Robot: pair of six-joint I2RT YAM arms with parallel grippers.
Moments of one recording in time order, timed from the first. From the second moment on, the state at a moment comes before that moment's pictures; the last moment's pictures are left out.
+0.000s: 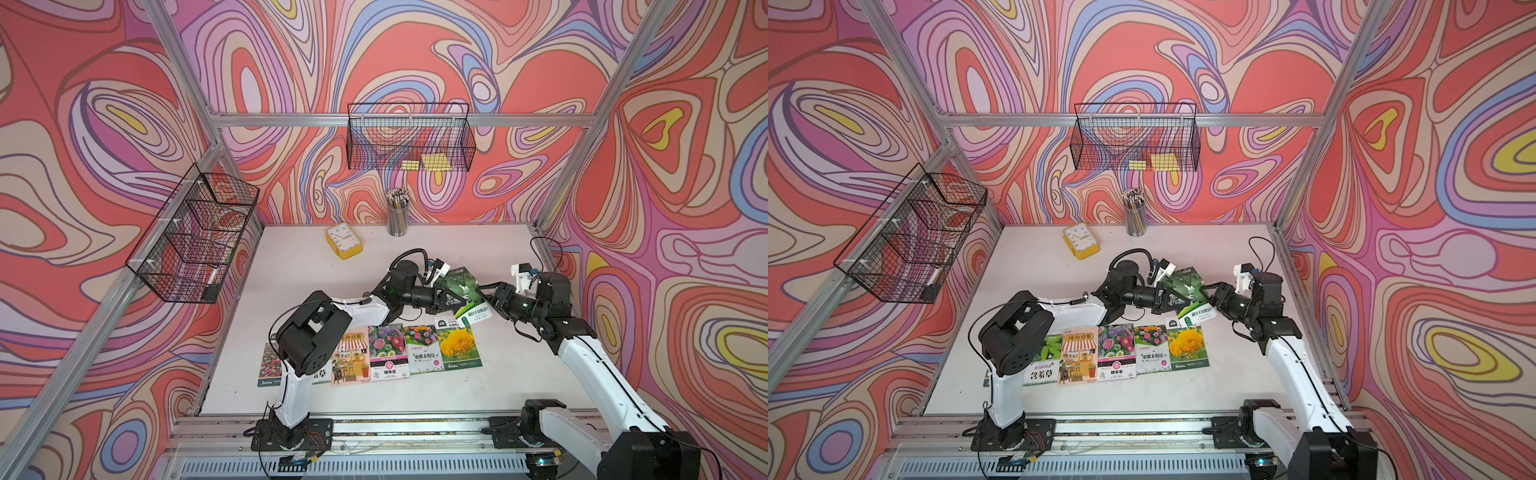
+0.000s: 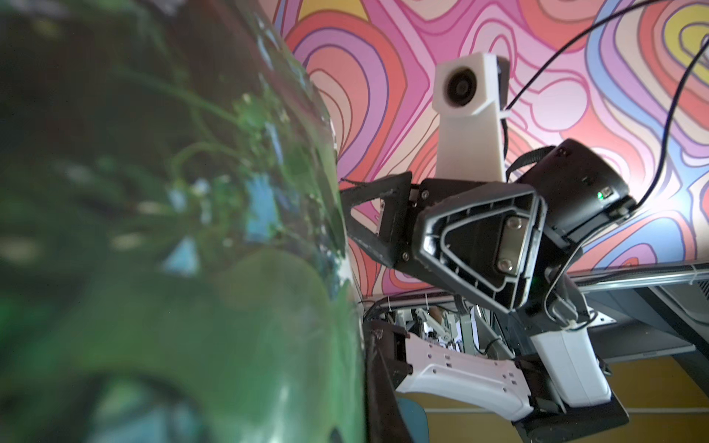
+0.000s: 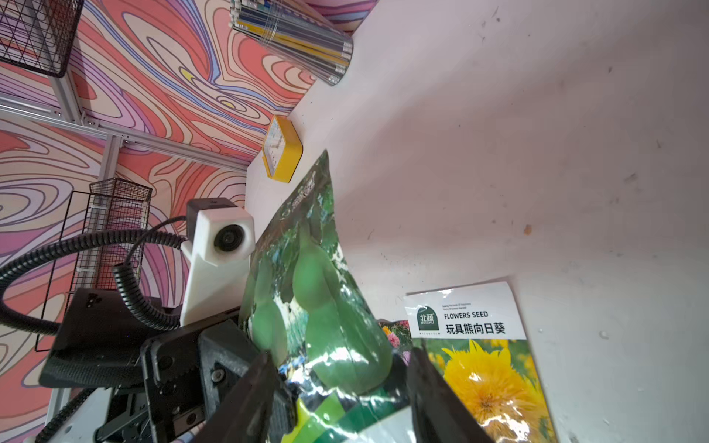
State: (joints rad) left arm -0.75 1.98 1.18 0.60 0.95 -1.15; right arm -0.03 1.01 0.68 -0.28 -0.66 0.68
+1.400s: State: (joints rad) left arm -0.62 1.66 1.10 -0.05 0.77 -0.74; right arm -0.16 1.07 0.68 -0.62 -0.31 0.53
